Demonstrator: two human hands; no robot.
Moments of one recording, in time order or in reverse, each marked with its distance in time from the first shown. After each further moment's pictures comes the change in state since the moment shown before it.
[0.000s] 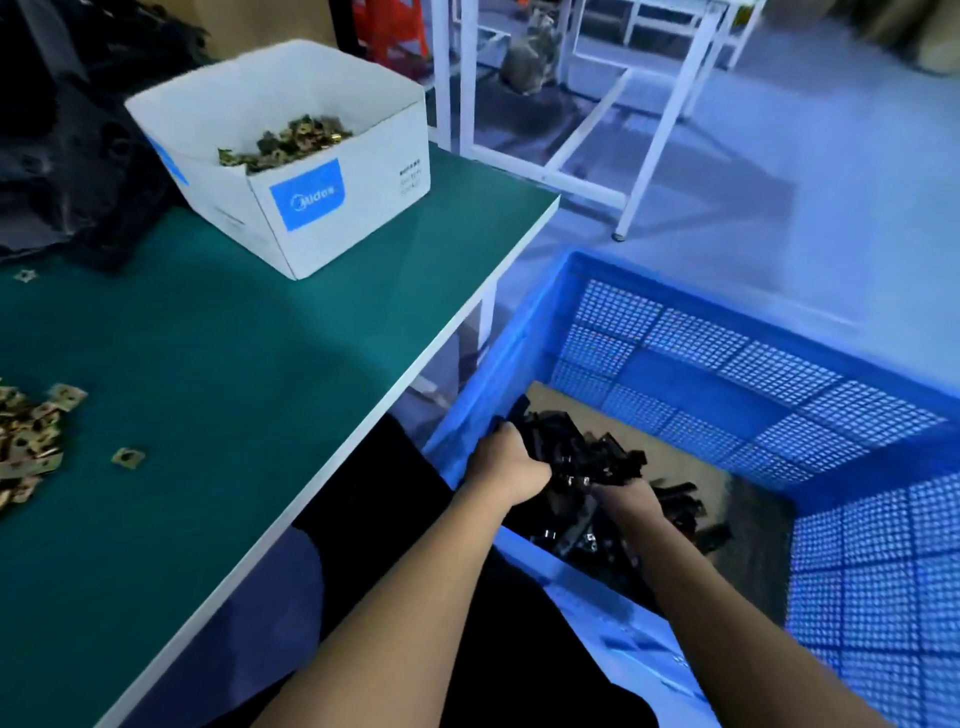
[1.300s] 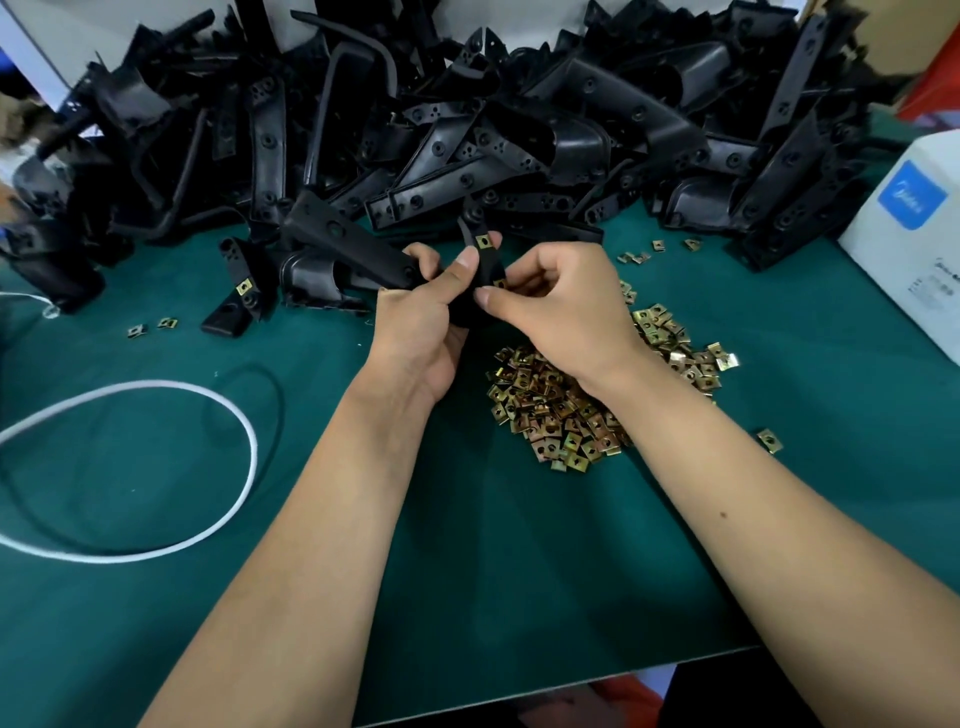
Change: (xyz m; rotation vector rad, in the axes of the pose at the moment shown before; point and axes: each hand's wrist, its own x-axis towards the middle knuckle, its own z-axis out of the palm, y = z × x) left_hand -0.259 -0.307 -0.316 -1.575 1.060 0.404; right_hand -0.447 -0.255 0.326 -0.056 -0.824 -1.419
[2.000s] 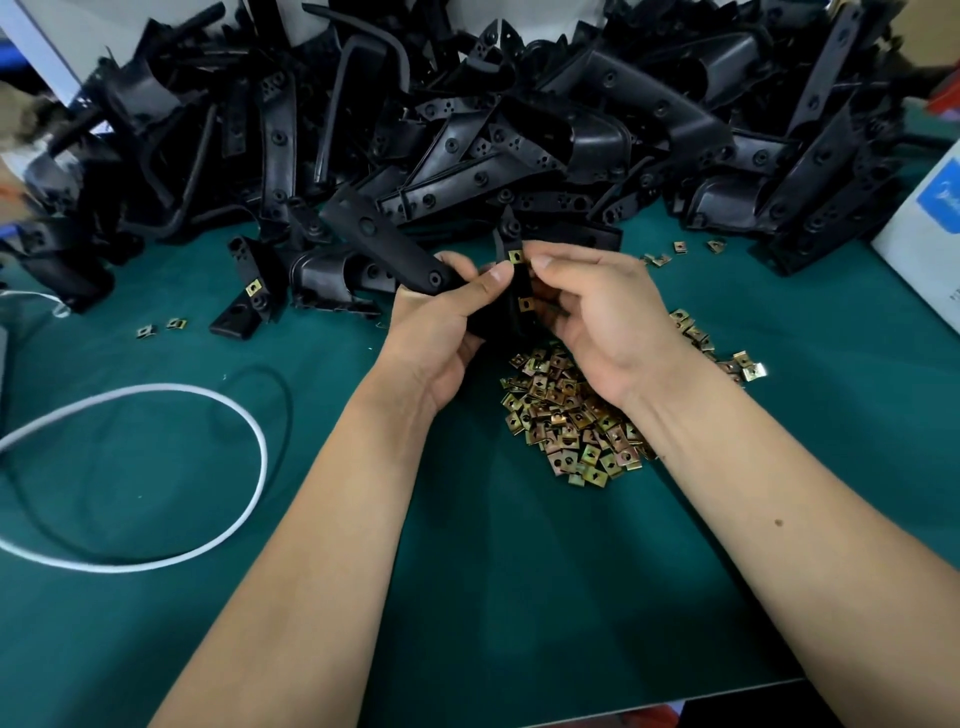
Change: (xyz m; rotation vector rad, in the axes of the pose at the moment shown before) left_hand 0.007 0.002 -0.007 0.183 -0.033 -0.062; right_hand 0.004 -0.002 -0.006 0.763 -0.063 0.325
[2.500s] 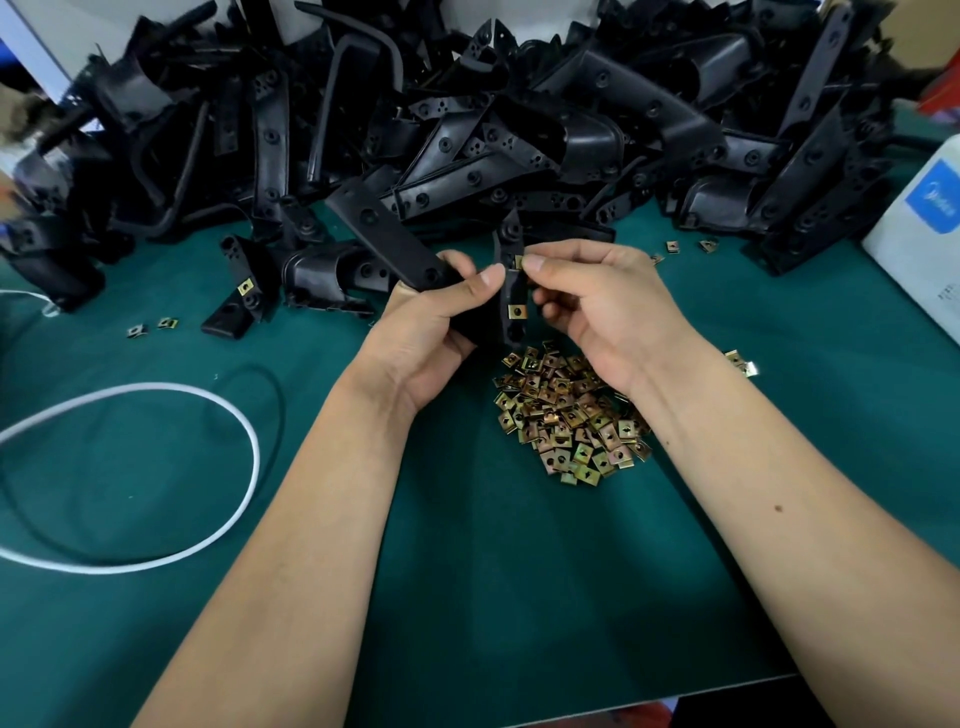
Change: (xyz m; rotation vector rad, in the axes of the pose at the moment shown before) left_hand 0.001 0.002 -0.009 -0.096 -0.192 -0.051; right_hand 0.004 -0.007 -0.008 -0.077 0.007 0.034
